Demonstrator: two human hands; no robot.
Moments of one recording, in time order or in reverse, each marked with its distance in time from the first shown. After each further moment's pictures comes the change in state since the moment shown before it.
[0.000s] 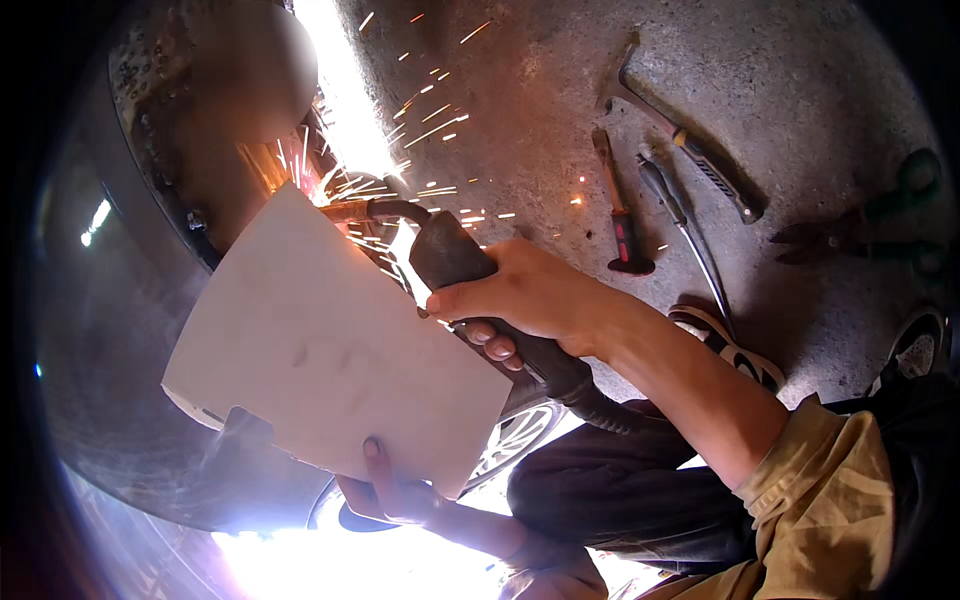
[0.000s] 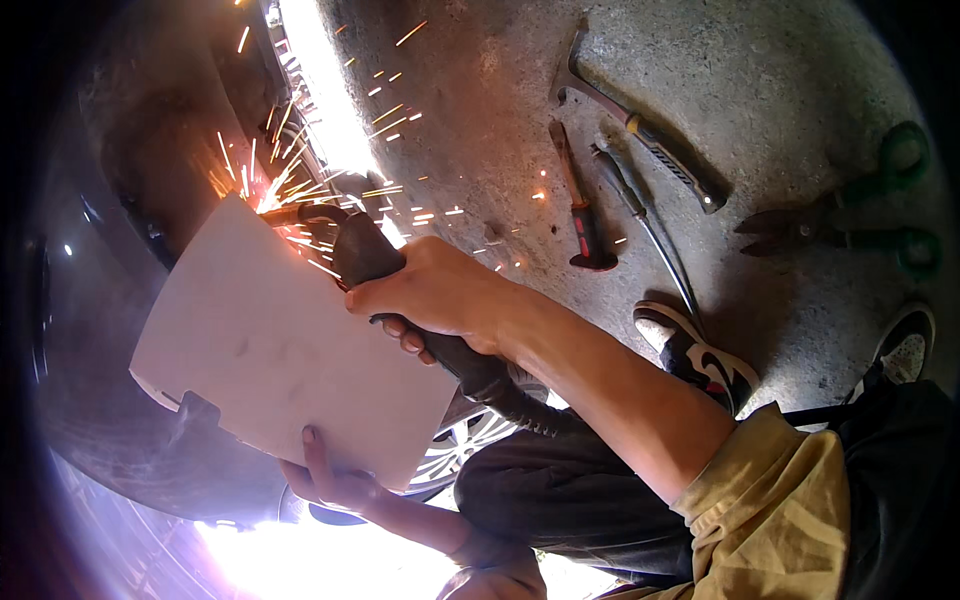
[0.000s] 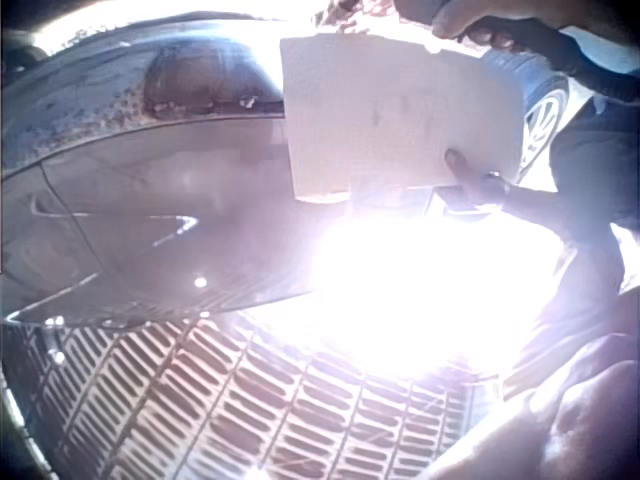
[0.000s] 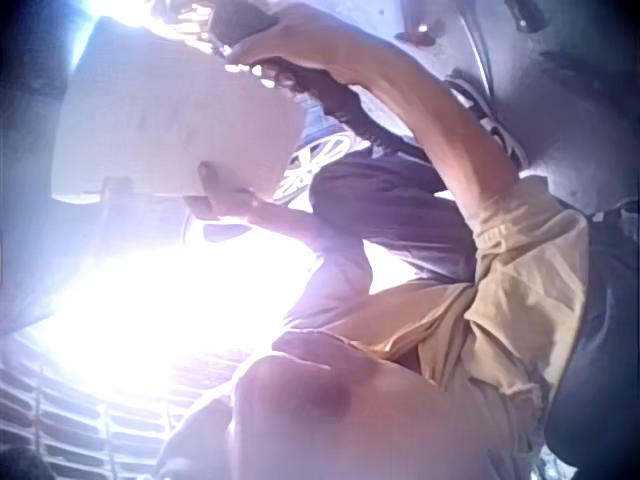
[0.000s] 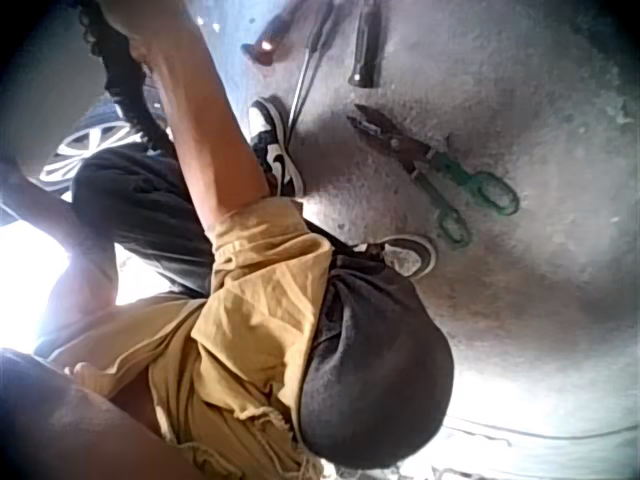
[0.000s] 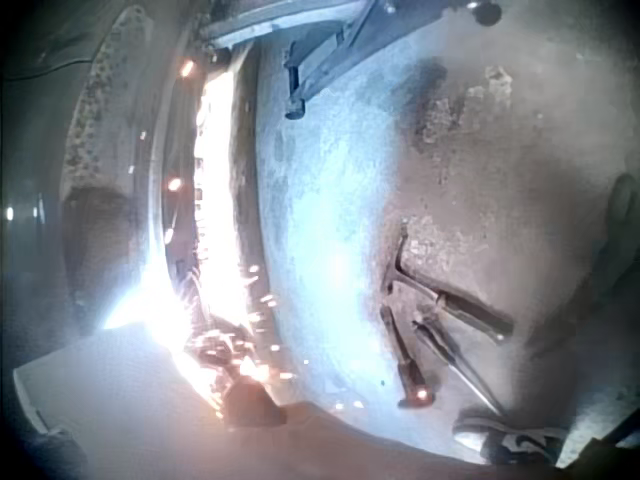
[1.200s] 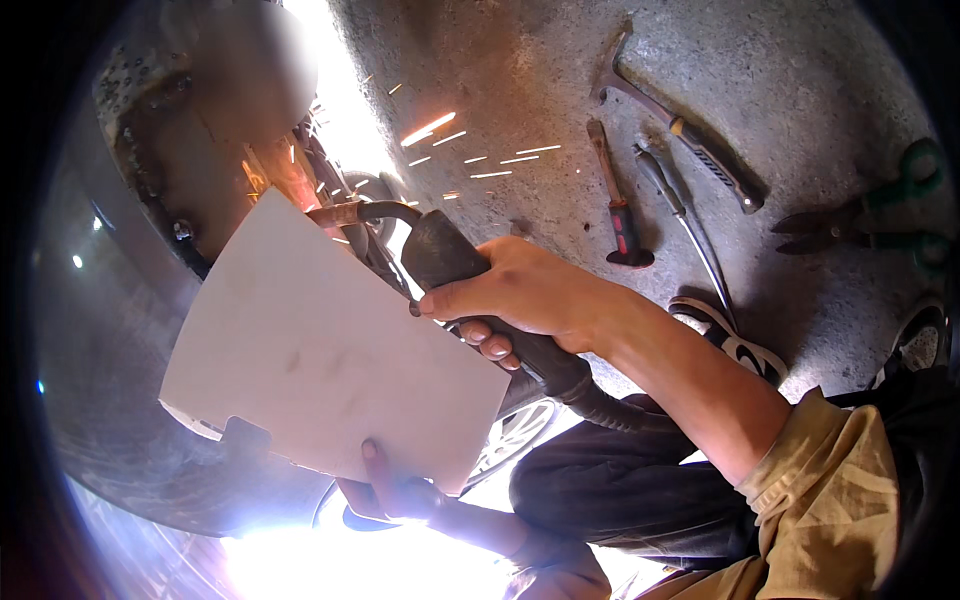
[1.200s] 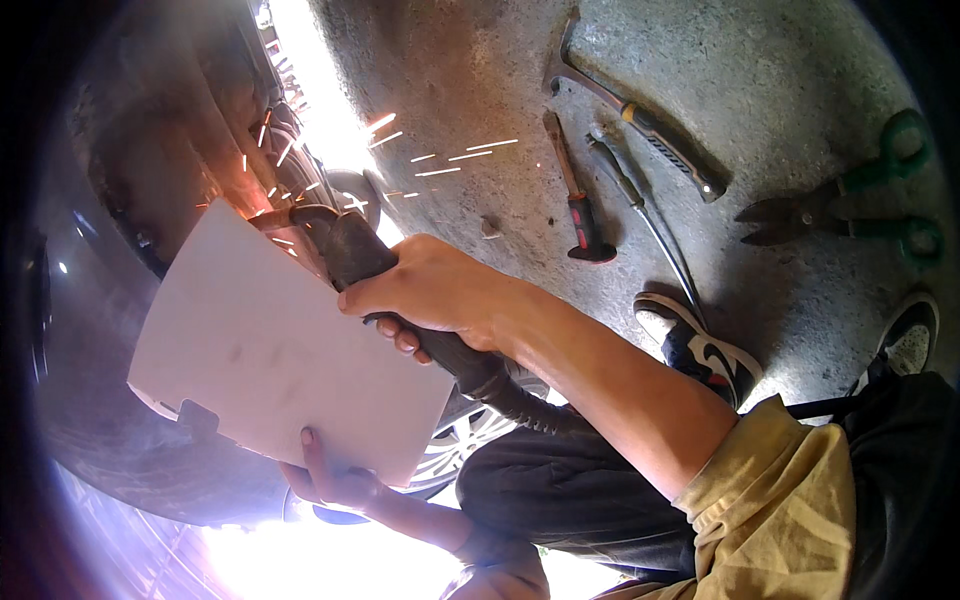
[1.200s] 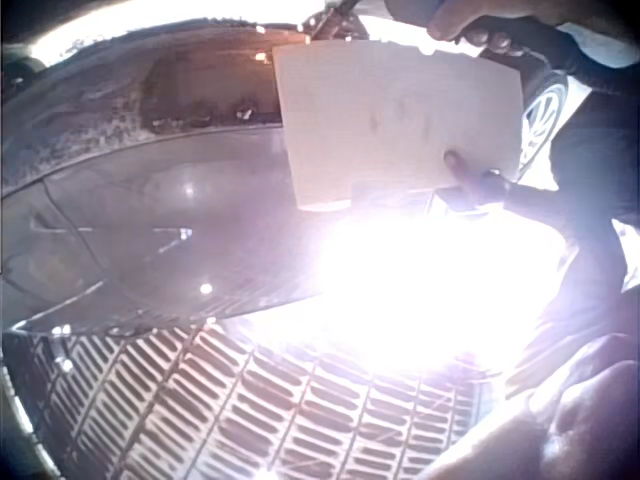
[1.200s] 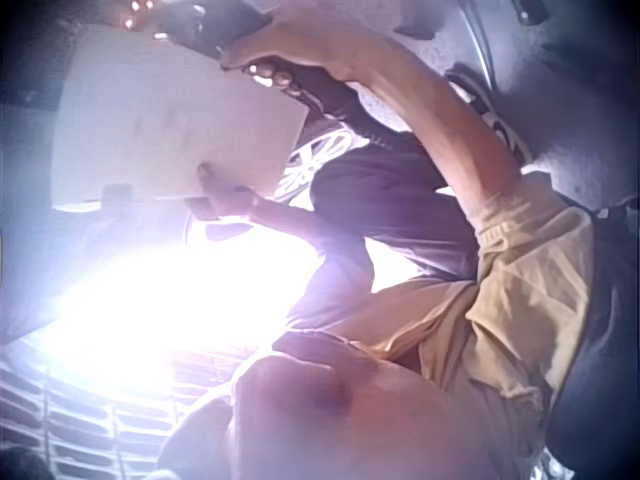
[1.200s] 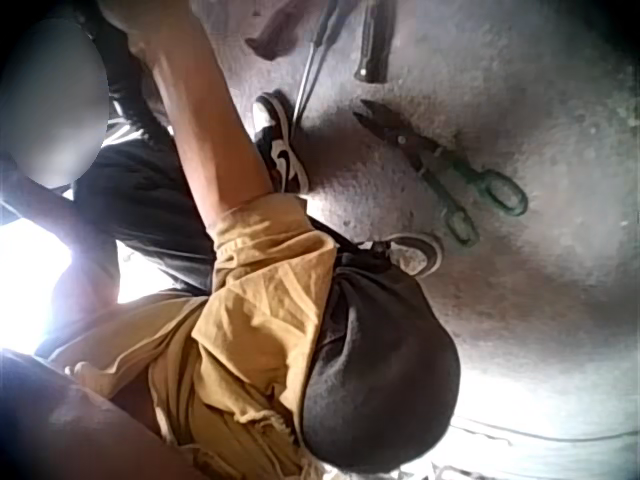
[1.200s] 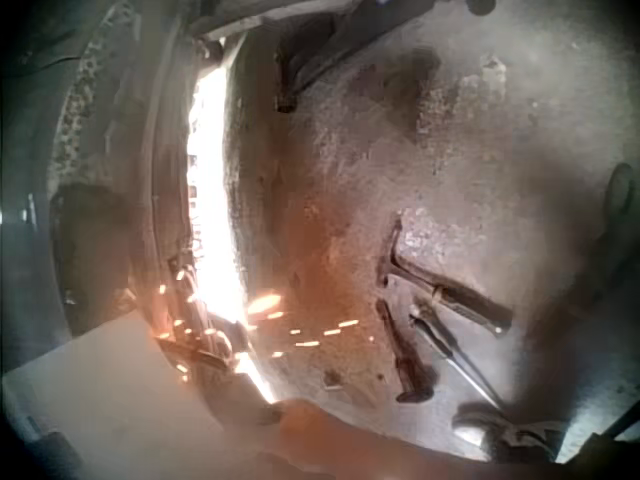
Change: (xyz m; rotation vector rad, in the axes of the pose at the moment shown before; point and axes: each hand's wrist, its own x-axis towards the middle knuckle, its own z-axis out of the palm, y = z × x) left_hand 0.000 -0.002 0.004 -0.015 -0.023 0.027; right_hand 0.006 0.006 -0.003 0.096 -0.024 0.014
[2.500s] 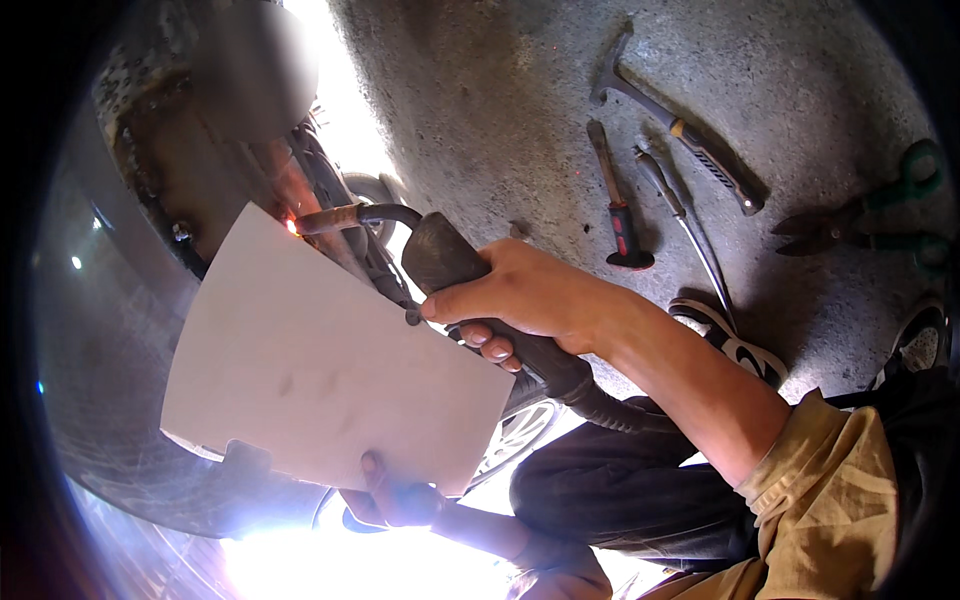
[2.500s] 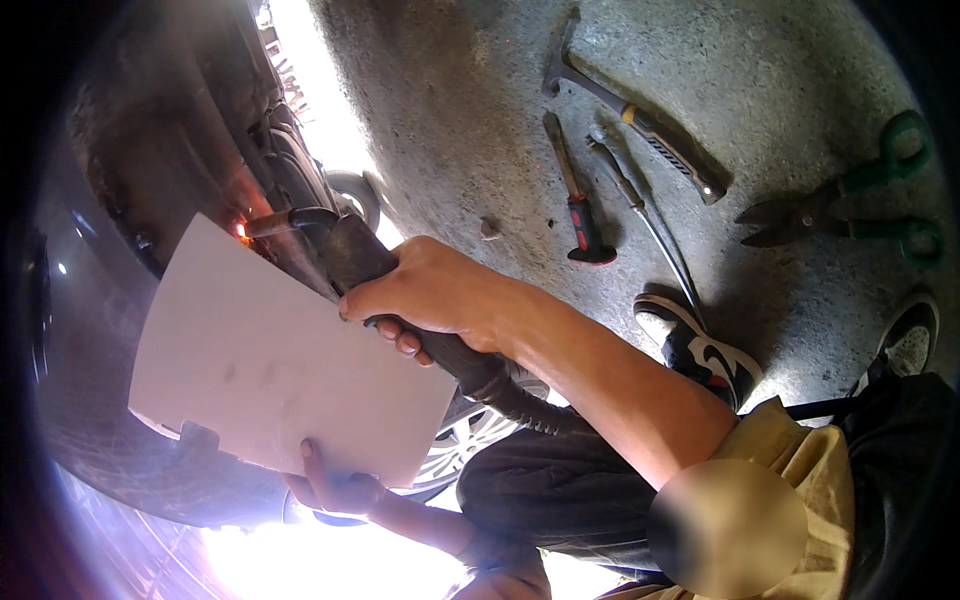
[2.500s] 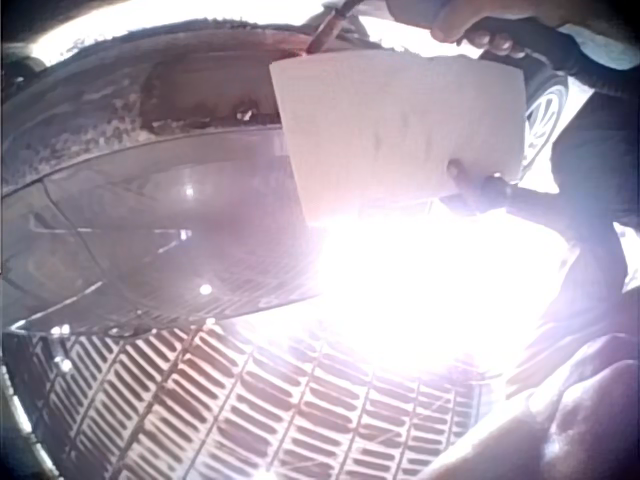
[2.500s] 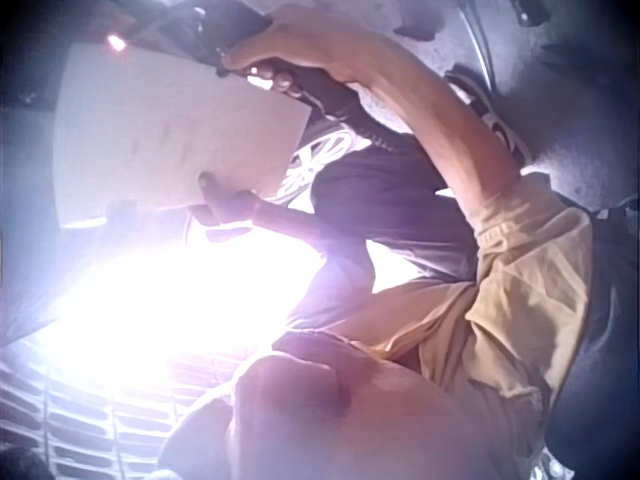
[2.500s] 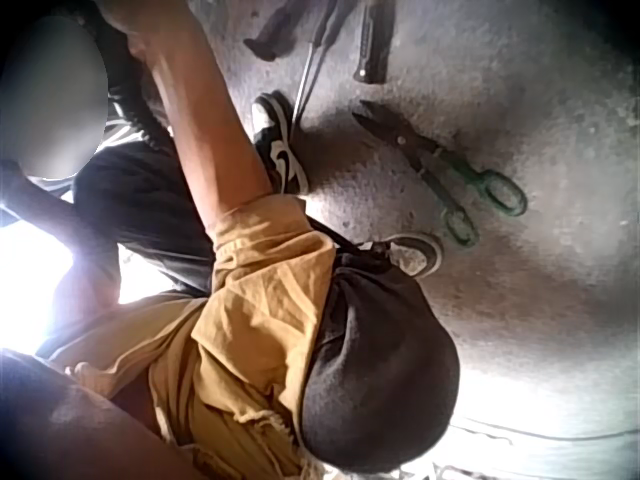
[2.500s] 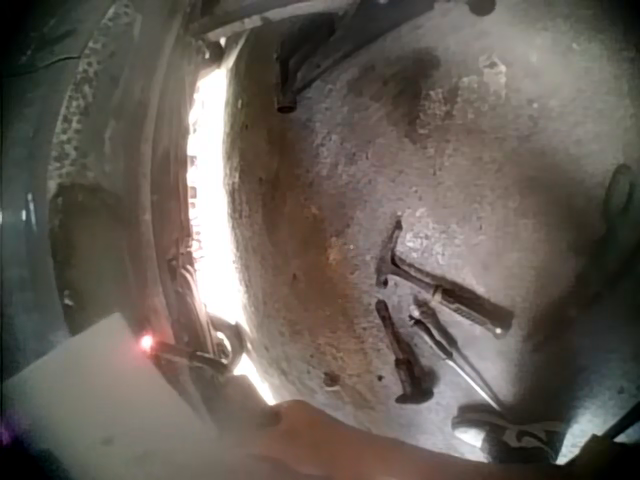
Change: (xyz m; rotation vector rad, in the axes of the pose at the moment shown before) left_hand -0.002 -0.009 -0.007 -0.016 0.079 0.036; right_hand -0.001 -0.001 -0.001 -0.031 -0.005 -0.022
